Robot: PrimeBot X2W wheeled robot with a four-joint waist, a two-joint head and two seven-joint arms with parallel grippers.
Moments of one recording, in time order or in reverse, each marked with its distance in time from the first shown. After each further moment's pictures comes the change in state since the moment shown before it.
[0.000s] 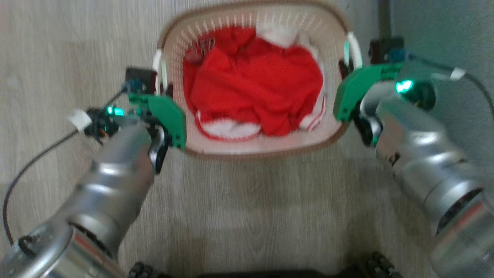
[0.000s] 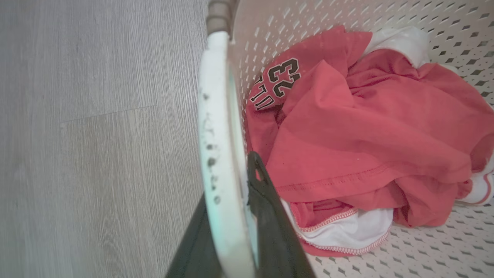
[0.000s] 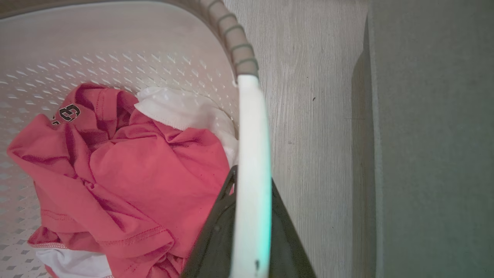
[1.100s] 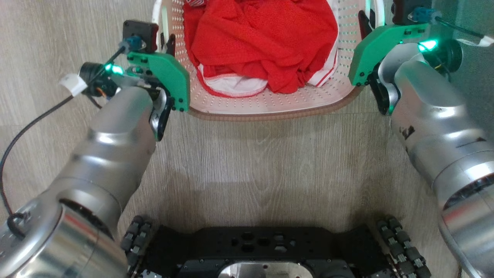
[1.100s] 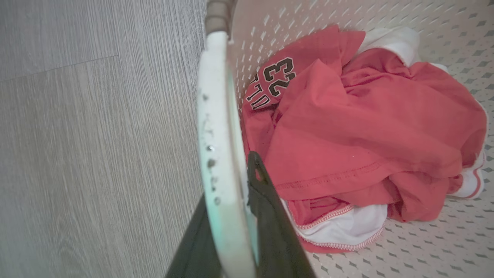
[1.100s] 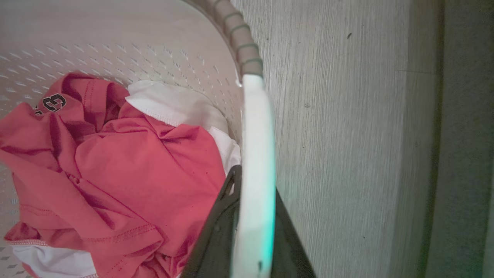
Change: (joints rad) left arm -0.134 -0.008 0.041 -0.031 0.066 0.011 -0.020; right arm -0.088 -0.015 -0.381 -0.004 -0.415 0.000 -0.011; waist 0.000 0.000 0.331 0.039
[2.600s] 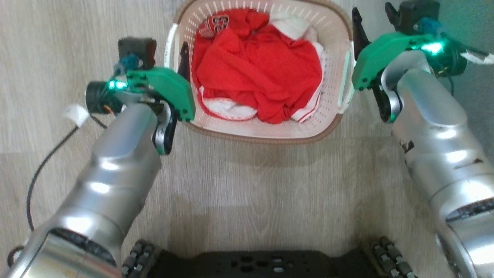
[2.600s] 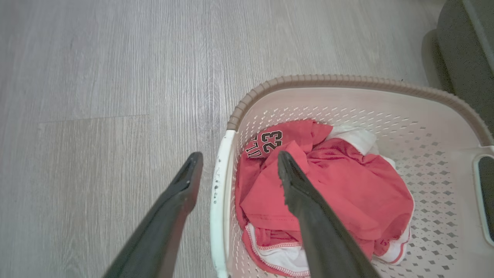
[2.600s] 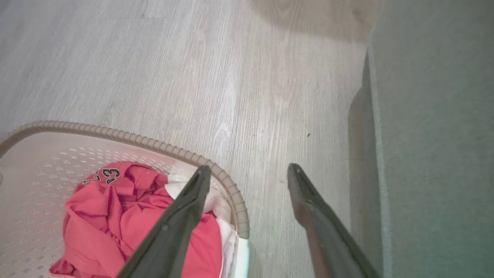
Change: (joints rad) left arm 0.153 0.022 0.275 -0.221 0.166 0.078 0.000; right arm 0.137 0.000 -0.351 -0.214 -0.359 0.001 -0.006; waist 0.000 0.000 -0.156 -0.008
